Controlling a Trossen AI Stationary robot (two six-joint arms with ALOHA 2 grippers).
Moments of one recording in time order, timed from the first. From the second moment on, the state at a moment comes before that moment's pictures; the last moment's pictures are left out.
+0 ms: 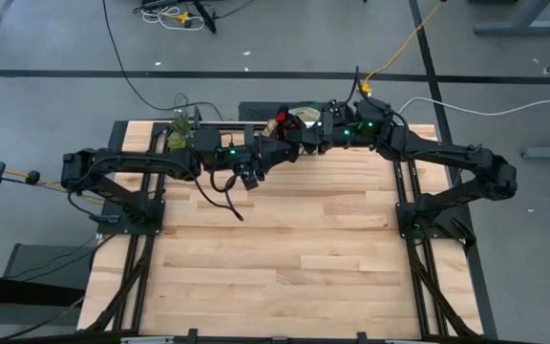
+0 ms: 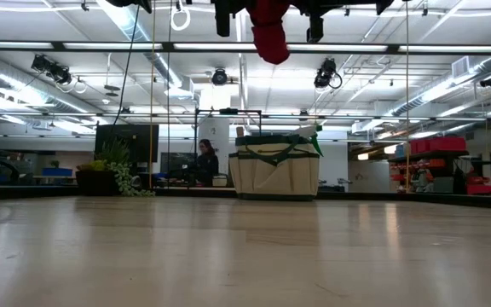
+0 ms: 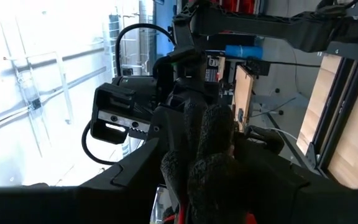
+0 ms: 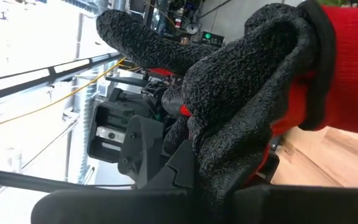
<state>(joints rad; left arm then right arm) 0.16 1.41 1.04 0.55 0.06 1.51 -0.34 1.31 1.15 0.15 -0.35 1.29</state>
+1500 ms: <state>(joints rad) 0.14 1.44 1.04 0.52 0.06 1.50 -0.34 1.37 1.15 0.20 -0.49 1.35</state>
